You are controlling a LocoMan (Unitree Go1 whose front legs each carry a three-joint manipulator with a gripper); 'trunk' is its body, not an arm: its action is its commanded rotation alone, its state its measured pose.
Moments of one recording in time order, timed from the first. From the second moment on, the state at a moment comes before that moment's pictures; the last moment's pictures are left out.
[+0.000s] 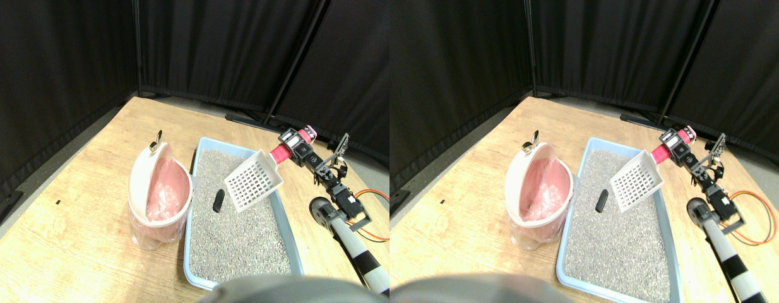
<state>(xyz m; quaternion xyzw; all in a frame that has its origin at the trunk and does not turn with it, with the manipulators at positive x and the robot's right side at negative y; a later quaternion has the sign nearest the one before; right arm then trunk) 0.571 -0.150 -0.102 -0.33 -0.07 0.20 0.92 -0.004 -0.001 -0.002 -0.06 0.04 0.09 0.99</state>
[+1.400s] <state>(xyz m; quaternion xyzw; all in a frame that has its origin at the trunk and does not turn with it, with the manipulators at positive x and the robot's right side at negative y) 0.544 -0.144 -0.162 0.00 0.07 0.14 0.99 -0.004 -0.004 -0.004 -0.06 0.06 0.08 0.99</state>
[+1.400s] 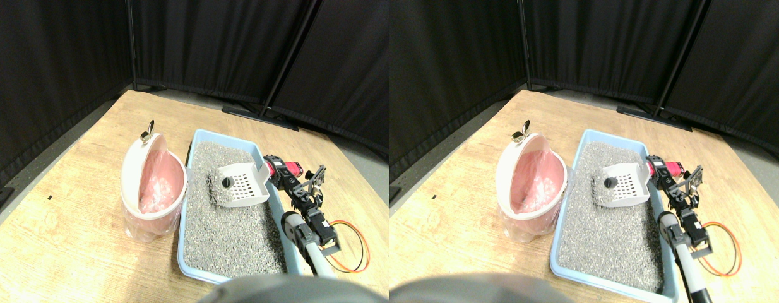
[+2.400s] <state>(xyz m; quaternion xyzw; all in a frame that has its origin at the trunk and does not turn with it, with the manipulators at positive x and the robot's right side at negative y) 0.557 -0.154 -0.117 0.22 0.02 0.09 0.97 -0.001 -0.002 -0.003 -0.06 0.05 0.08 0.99</state>
